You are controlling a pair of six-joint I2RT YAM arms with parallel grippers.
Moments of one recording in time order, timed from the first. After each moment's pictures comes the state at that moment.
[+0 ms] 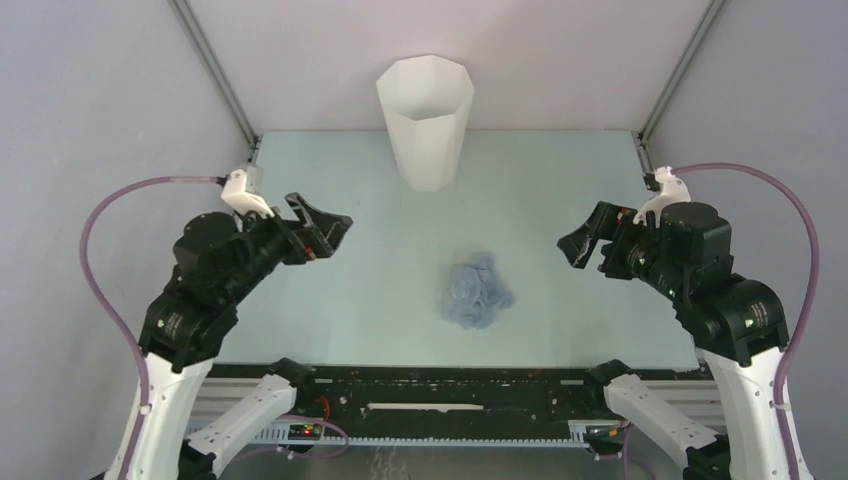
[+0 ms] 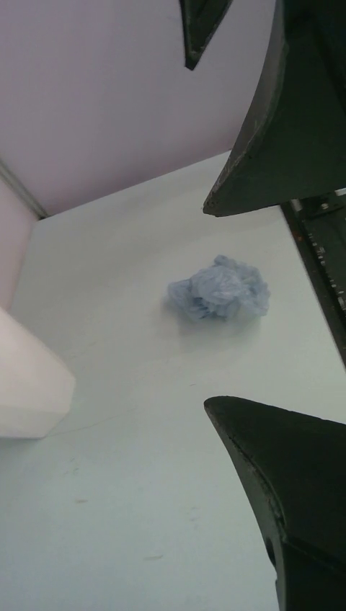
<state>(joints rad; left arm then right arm) -0.41 0.75 1.34 -0.82 0.02 -0.55 0.36 0.84 1.47 -1.15 -0.01 0.49</state>
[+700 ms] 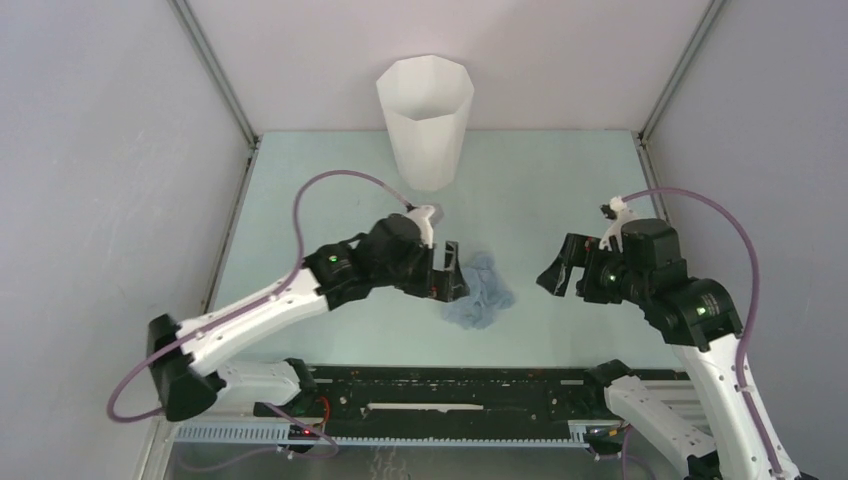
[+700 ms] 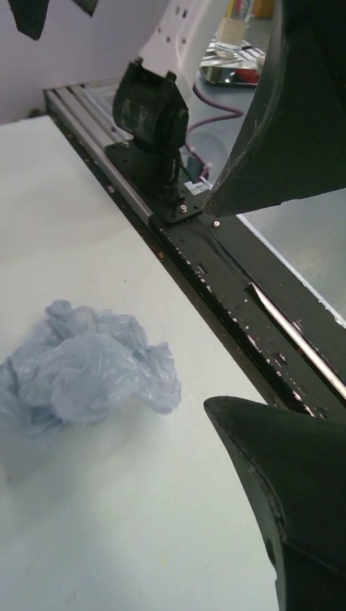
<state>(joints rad) -0.95 1.15 1.11 -0.61 0.04 -0.68 0.35 0.77 1.20 -1.15 -0.13 0.49</state>
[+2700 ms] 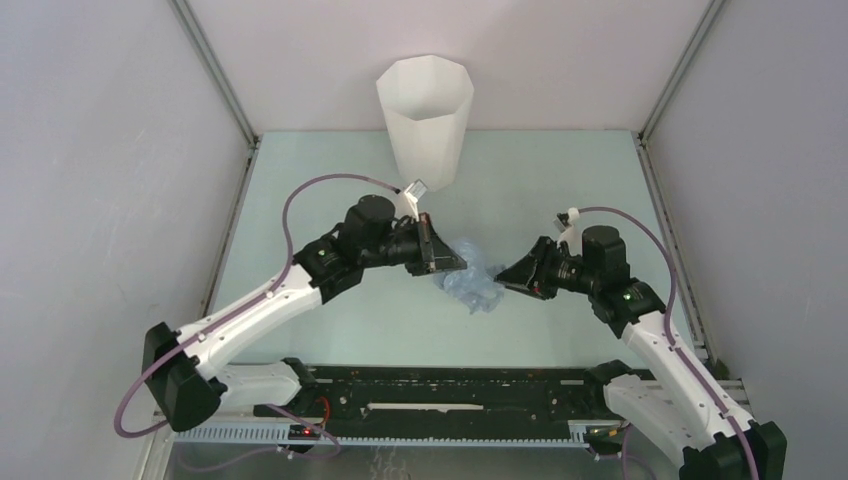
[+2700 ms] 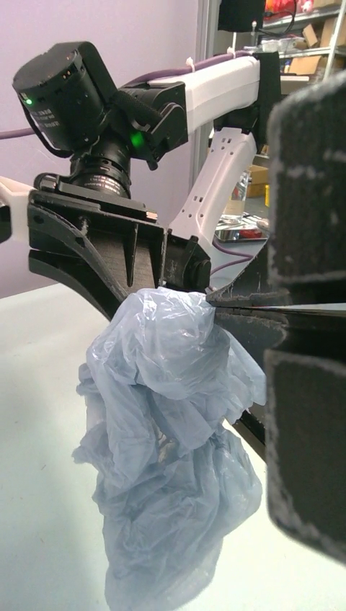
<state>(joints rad) -0.81 1.20 1.04 -0.25 0.38 -0.95 0.31 0.82 0.63 -0.35 -0.65 0.90</state>
